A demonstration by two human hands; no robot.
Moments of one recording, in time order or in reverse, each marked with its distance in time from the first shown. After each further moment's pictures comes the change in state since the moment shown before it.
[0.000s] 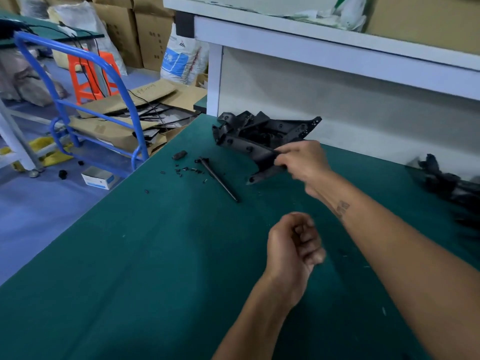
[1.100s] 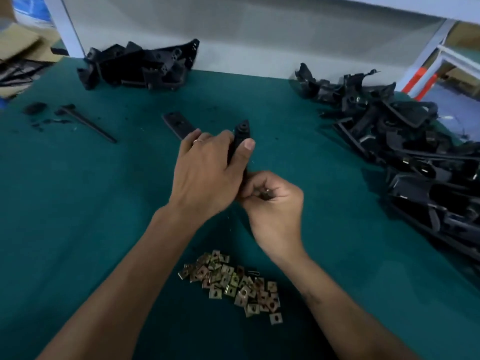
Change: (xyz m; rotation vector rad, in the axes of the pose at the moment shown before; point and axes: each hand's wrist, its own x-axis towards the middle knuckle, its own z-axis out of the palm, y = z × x) left_hand -0.050 -0.035 0.056 1.821 -0.155 0.807; right_hand -0.256 0.116 -0.095 0.486 0.293 -0.265
